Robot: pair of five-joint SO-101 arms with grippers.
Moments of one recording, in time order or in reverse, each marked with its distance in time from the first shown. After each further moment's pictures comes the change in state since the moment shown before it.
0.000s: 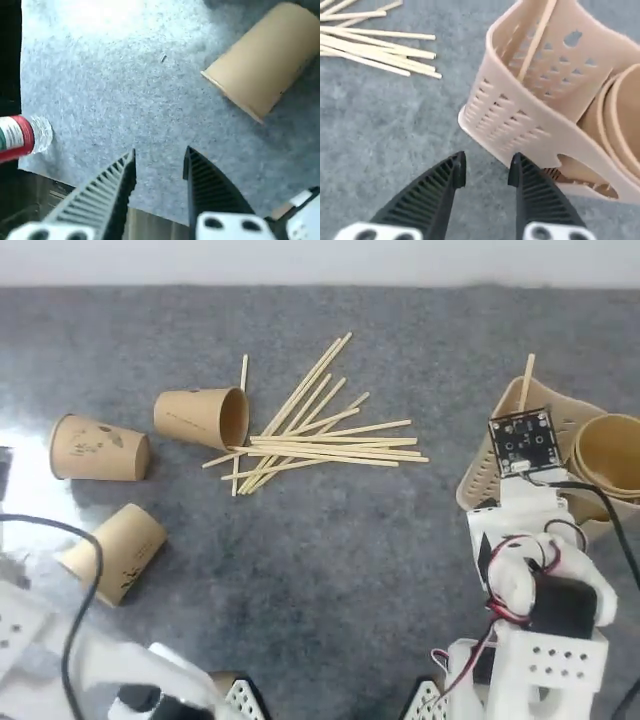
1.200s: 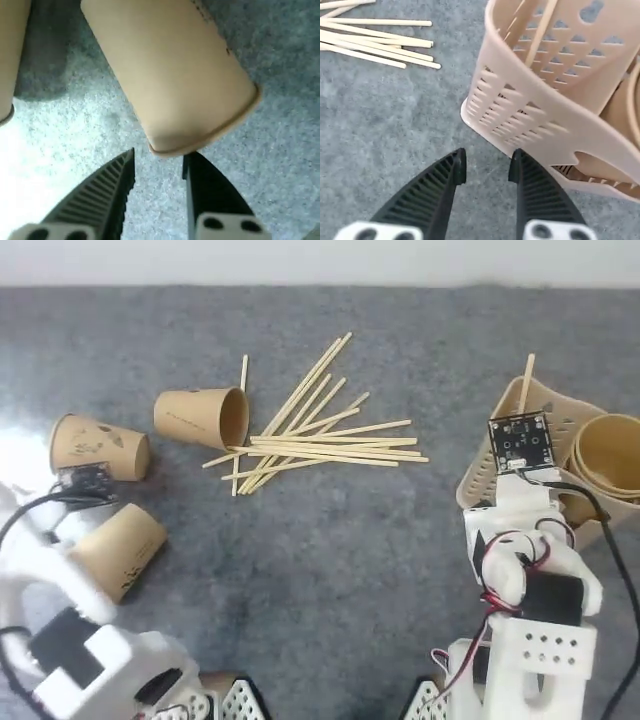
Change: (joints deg) left arm 14.7 38.5 -4.0 -9.6 -53.3; right arm 0.1 -0.2 7.7 -6.2 -2.5
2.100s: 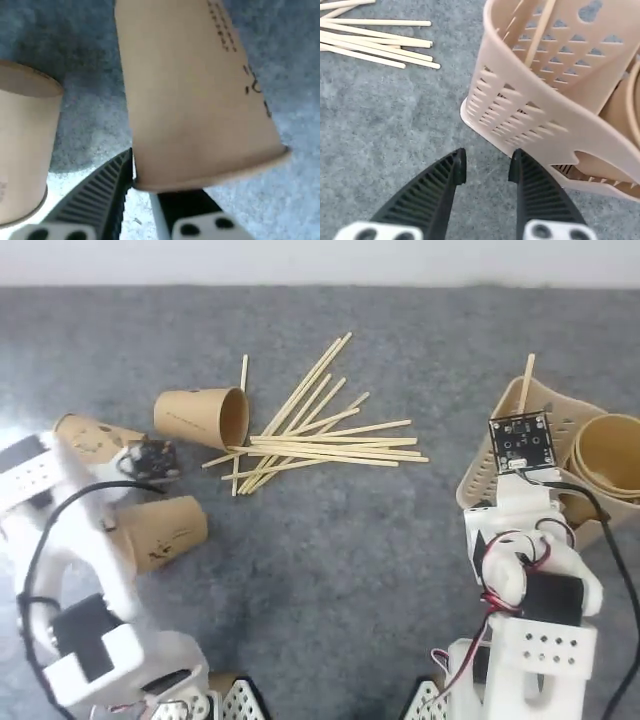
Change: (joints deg) left arm 17.6 -0.2 5.1 -4.0 19.5; right arm 0.1 0.0 0.0 0.0 -0.2
